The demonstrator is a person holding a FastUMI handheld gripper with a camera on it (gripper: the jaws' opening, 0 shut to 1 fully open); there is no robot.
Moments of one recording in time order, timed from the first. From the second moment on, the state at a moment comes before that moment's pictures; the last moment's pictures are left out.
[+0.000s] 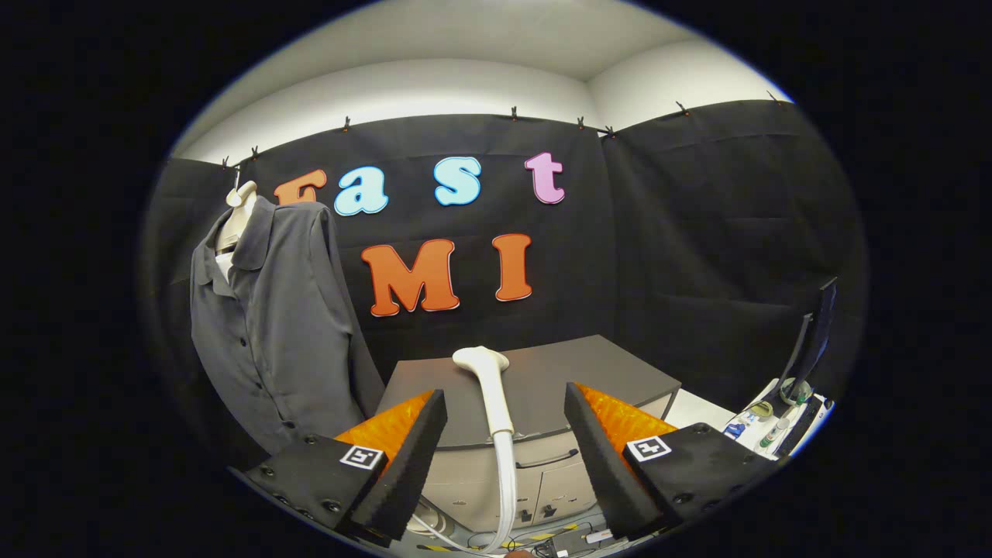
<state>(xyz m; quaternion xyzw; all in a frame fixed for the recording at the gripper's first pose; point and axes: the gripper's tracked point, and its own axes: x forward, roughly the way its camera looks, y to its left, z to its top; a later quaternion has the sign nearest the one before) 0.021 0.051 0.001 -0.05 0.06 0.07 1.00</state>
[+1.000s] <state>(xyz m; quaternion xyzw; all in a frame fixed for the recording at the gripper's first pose) 0.127 0.100 -0.046 -0.09 0.23 0.17 0.95</state>
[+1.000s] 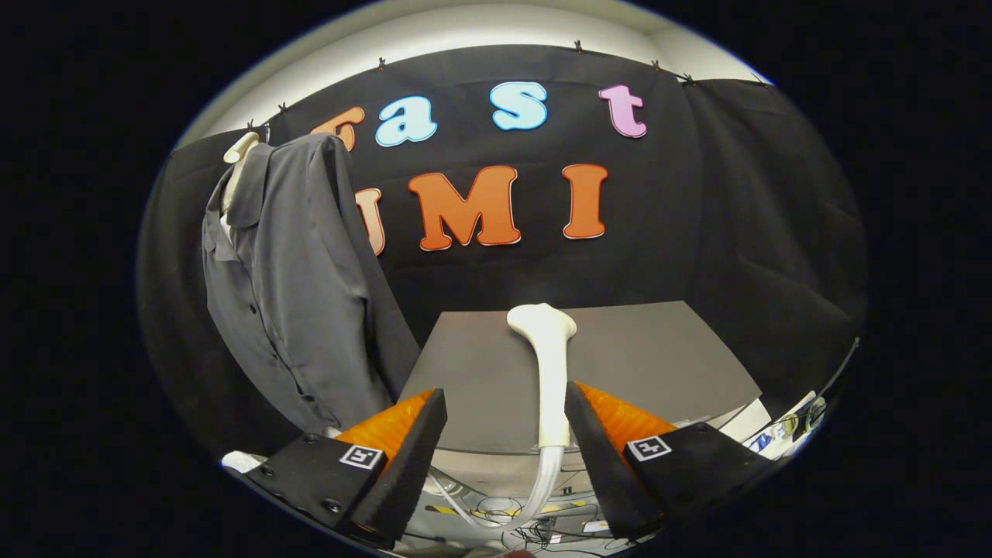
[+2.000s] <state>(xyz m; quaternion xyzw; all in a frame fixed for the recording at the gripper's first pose) 0.246 0.072 -0.131 -0.11 0.36 0.15 0.91</state>
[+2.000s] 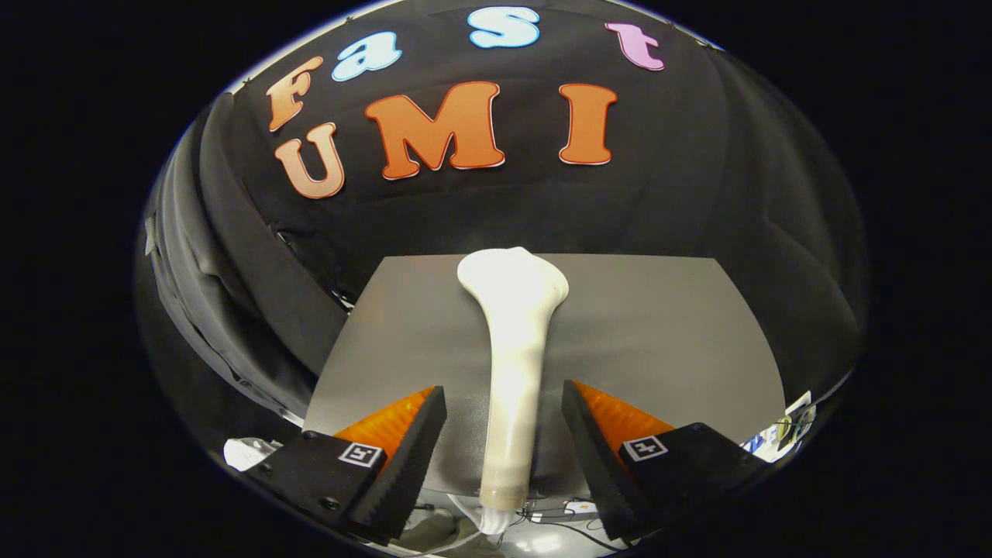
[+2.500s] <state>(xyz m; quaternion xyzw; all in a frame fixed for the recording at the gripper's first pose) 0.264 0.069 -0.150 -0.10 0.38 0.15 0.91</state>
